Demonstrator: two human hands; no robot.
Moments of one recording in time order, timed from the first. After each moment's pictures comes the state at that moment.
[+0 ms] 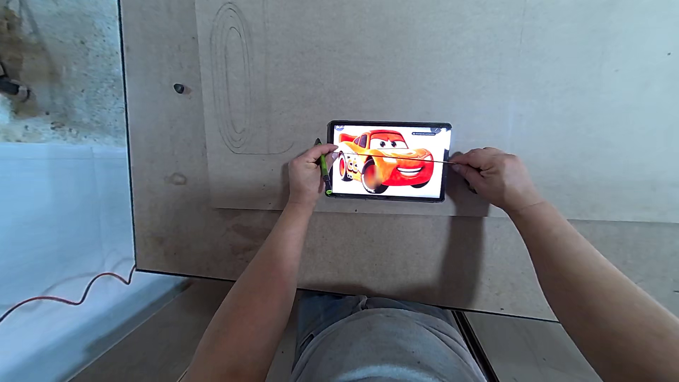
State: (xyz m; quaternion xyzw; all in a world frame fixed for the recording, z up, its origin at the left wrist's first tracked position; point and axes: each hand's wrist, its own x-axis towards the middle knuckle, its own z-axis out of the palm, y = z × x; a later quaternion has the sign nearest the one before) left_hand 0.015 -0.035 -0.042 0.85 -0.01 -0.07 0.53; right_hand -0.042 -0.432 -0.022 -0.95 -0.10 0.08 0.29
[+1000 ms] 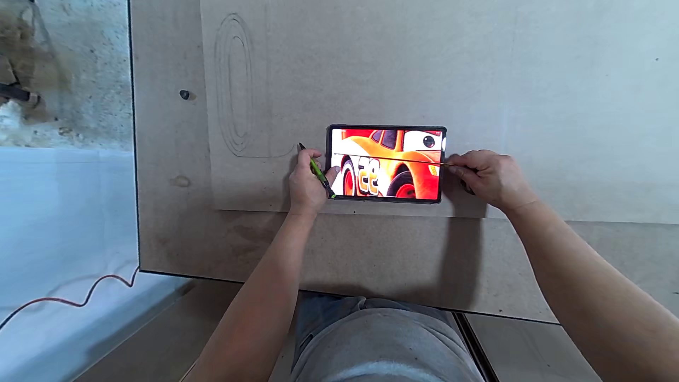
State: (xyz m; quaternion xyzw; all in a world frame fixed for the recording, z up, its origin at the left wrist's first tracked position) left_hand -0.002 -0.039 -0.028 0.91 0.08 -0.10 0.39; right_hand -0.042 -0.435 -0.024 -0.94 -0.08 0.09 0.31
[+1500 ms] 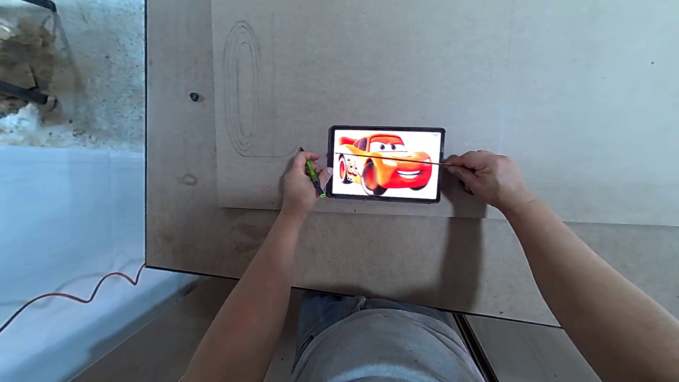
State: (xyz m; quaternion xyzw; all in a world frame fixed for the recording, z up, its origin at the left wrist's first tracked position) left_hand -0.005 -0.016 -0.025 0.88 0.05 -0.13 0.45; right_hand -0.042 -0.434 -0.021 -0.94 -0.08 0.09 0.31
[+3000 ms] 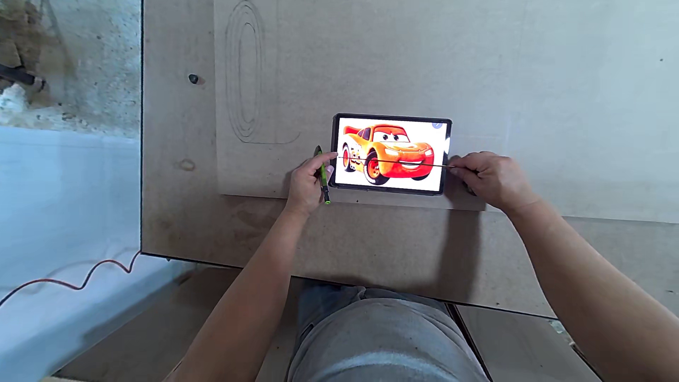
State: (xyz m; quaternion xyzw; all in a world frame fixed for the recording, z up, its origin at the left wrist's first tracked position) left_hand -0.028 -0.009 -0.032 0.85 -0.03 -0.13 0.50; right_hand -0.056 -0.429 -0.017 -0.95 -0.10 0.11 0.28
